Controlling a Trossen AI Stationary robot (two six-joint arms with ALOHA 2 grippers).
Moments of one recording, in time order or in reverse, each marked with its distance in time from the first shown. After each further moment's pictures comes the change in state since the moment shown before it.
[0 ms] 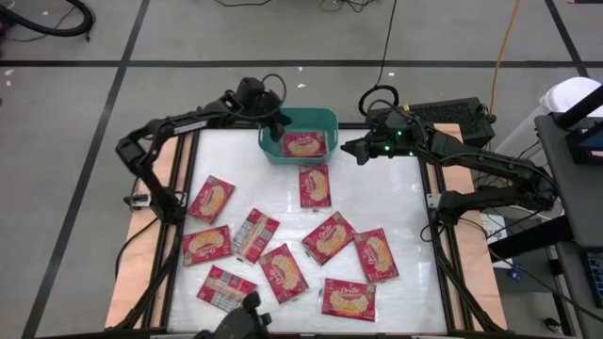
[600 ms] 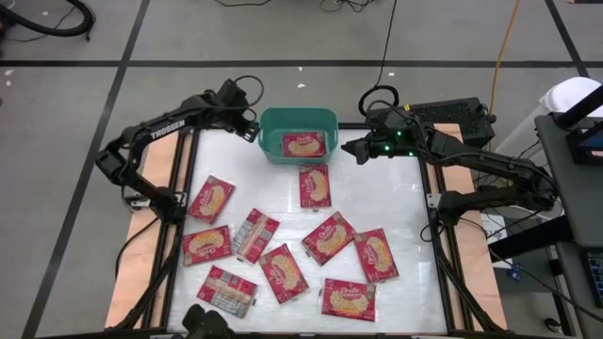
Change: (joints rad) left arm 0.092 -0.166 -0.048 -0.553 -0.381 -0.221; right arm 0.002 0.000 0.000 -0.010 0.015 0.011
